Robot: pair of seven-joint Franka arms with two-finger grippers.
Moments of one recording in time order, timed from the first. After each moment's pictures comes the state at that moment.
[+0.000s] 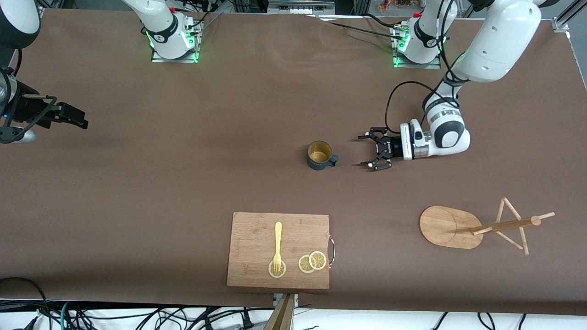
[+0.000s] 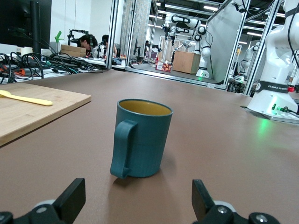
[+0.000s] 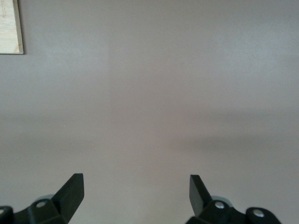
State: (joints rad) left arm -0.06 0.67 -0.05 -2.16 -1.66 1.84 2.67; right arm 0.01 0.04 -0.06 -1.70 0.00 1.69 -0.04
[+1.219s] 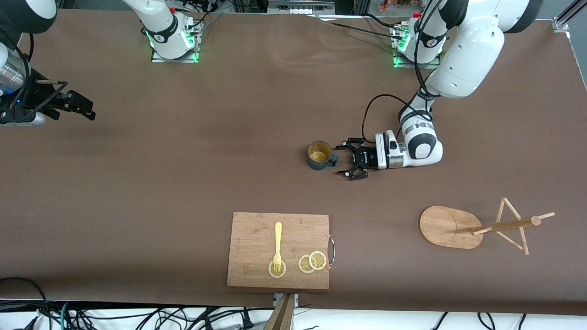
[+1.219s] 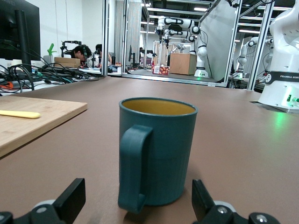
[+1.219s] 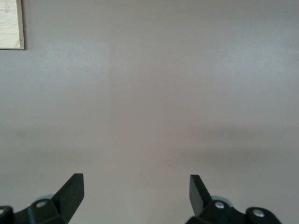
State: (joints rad) left arm -0.18 0.81 -0.06 -1.99 -1.77 1.86 2.73; right arm 0.01 -0.10 -0.05 -1.91 0.00 1.81 -0.04
